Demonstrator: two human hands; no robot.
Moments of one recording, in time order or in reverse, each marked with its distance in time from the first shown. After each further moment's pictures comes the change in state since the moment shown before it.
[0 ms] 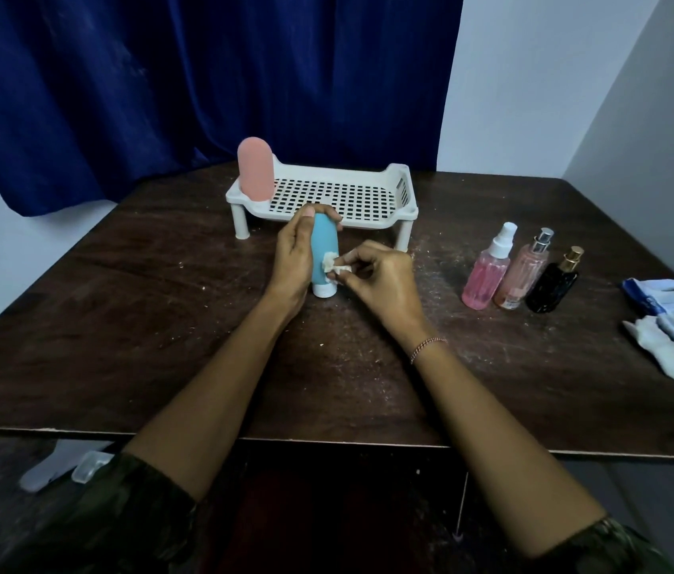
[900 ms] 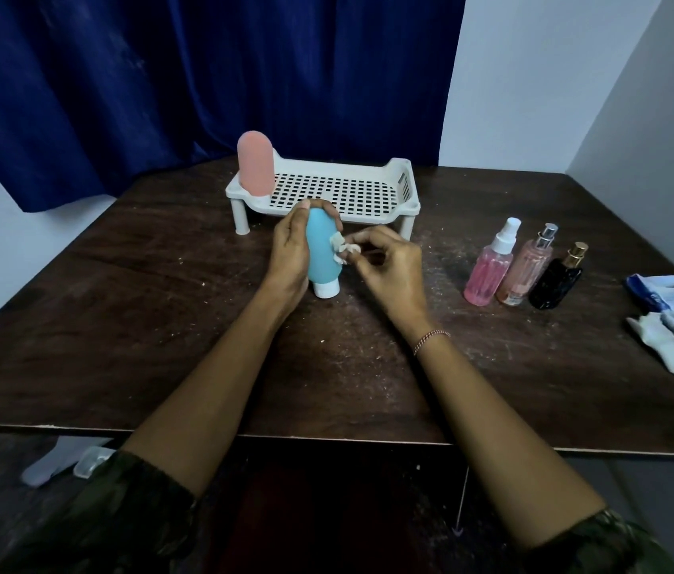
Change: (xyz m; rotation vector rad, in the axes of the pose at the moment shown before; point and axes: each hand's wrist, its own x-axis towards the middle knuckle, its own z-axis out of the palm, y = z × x) left_hand 0.001 0.008 0.002 -0.092 0.051 -0.114; right_hand 0.005 0.002 -0.004 0.082 0.094 -0.014
